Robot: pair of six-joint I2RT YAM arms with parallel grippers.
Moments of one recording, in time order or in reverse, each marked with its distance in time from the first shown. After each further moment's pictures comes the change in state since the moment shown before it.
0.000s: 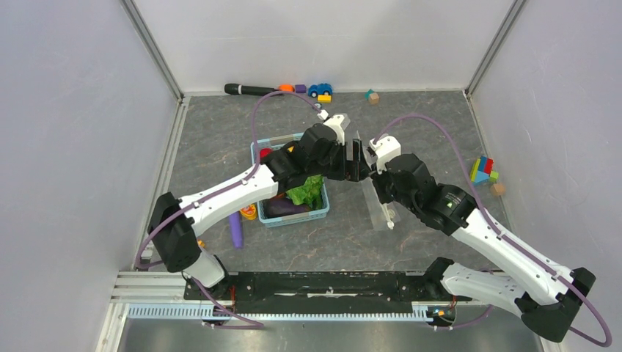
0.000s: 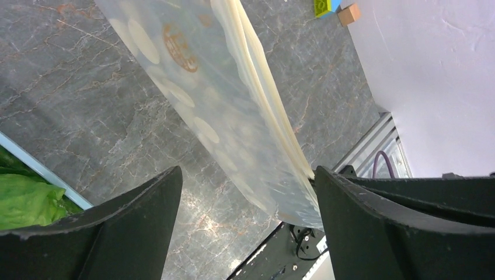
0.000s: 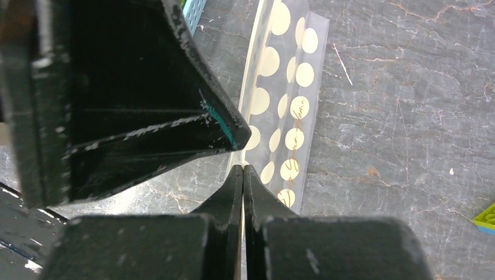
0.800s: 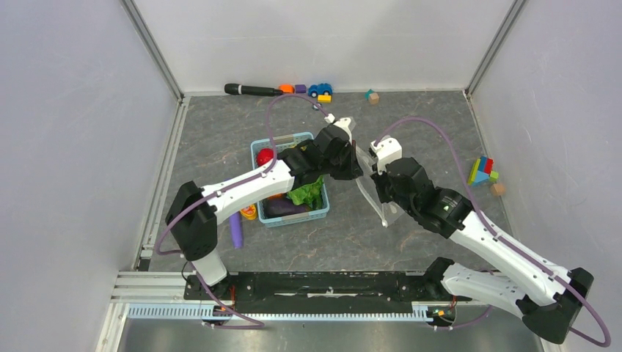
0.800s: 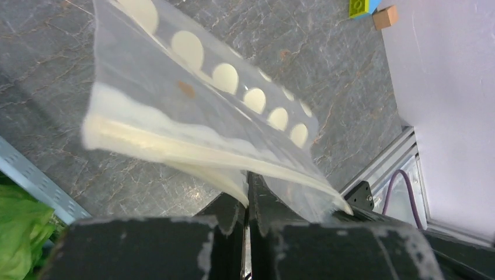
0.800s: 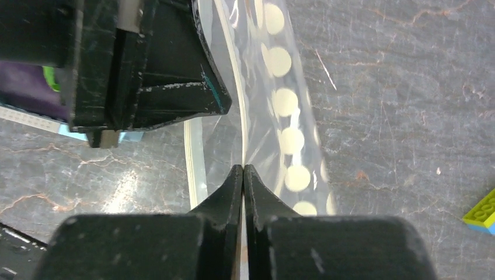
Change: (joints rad) left arm 0.000 0.127 0.055 -0.013 -0.052 -0.054; right arm 0.000 -0.012 -0.035 0.059 0.050 -0.009
